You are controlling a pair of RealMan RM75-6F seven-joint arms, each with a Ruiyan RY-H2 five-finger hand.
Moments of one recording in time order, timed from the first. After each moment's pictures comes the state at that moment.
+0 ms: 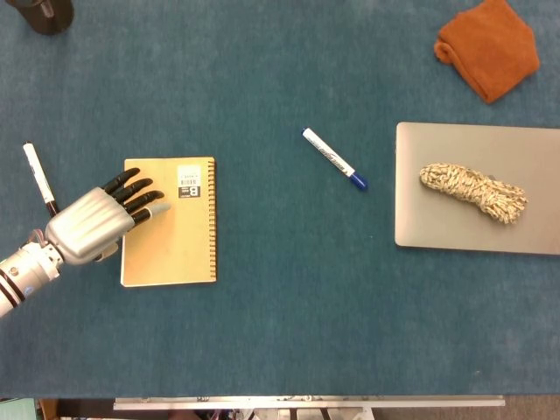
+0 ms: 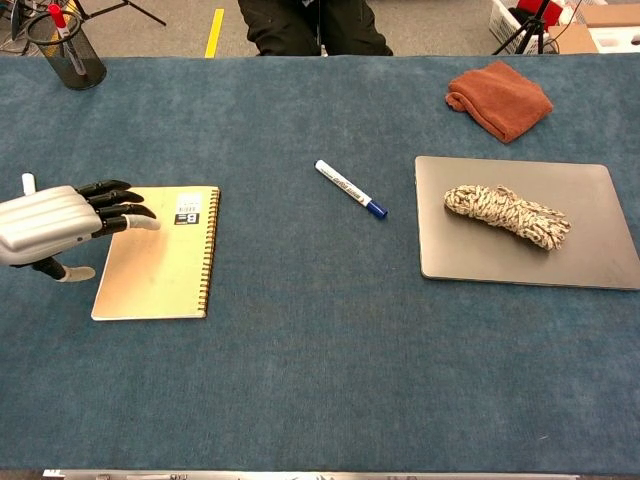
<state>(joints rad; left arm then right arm) -0.54 -1.42 0.24 -0.96 1.90 1.21 -0.25 0.01 -1.15 0.07 -1.50 -1.56 1.59 0.17</state>
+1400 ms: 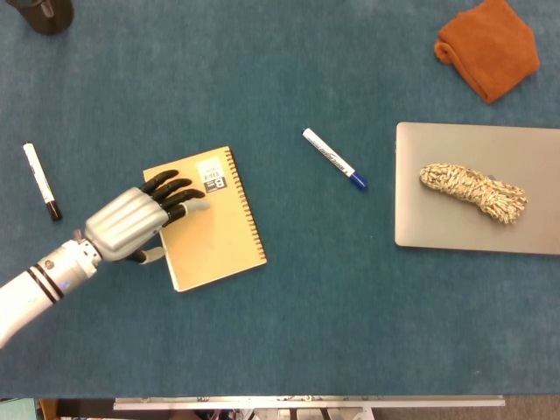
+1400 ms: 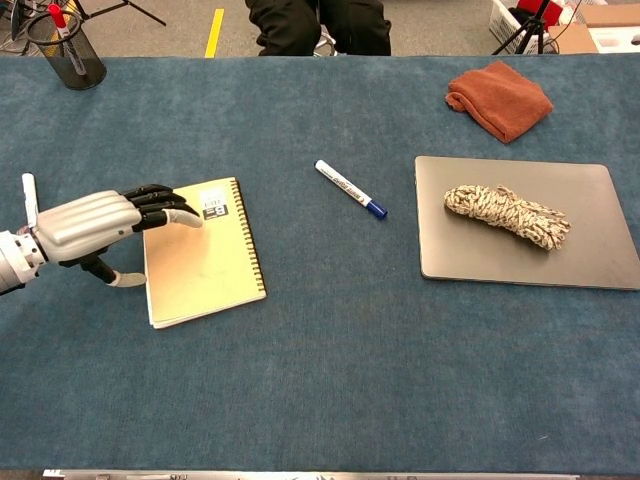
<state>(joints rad) -0.58 -1.55 0.24 -0.93 1.86 1.25 -0.49 0.00 -1.15 0.07 -1.50 -1.54 1.60 0.17</state>
